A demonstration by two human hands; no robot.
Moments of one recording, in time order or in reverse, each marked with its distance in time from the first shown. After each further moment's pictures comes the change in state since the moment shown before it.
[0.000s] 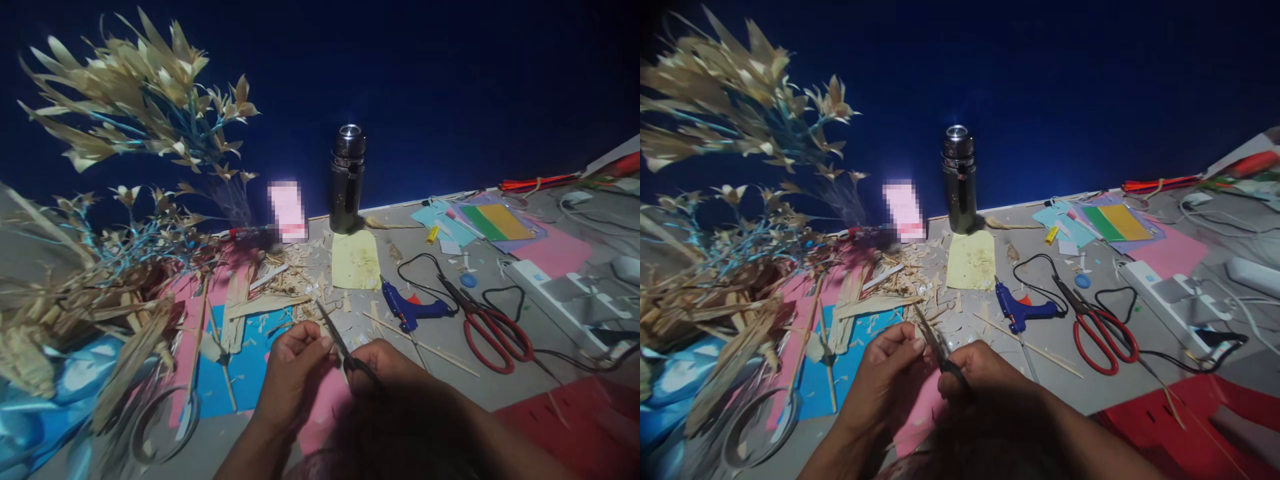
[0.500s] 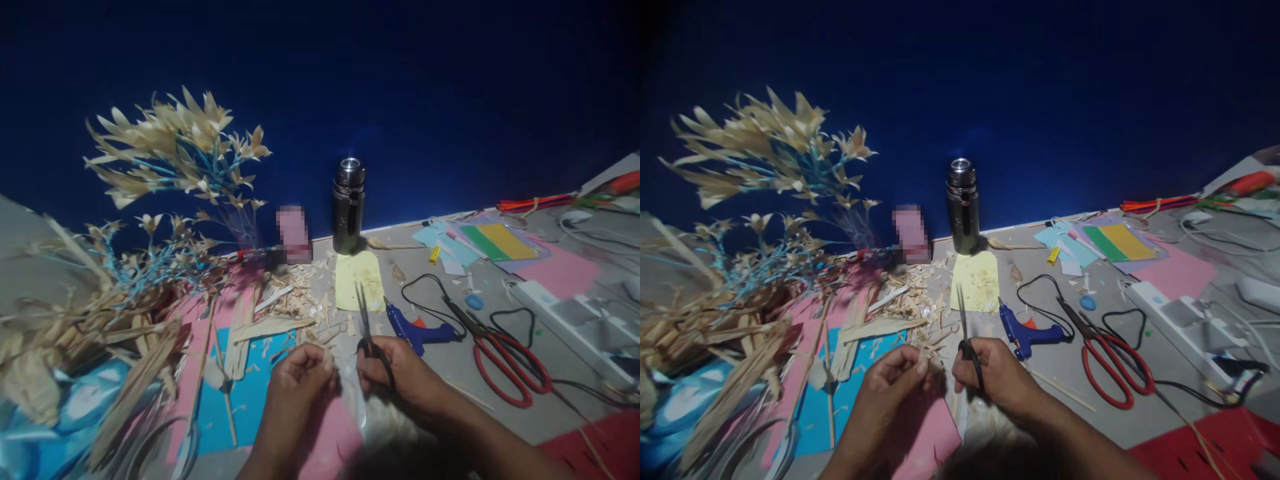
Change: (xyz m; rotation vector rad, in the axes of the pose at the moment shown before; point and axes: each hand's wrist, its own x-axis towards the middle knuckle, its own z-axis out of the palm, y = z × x) left_hand 0.001 0.006 0.000 0.155 0.045 0.073; right_hand 0.008 -0.010 -0.017 -0.075 0.219 -0.264
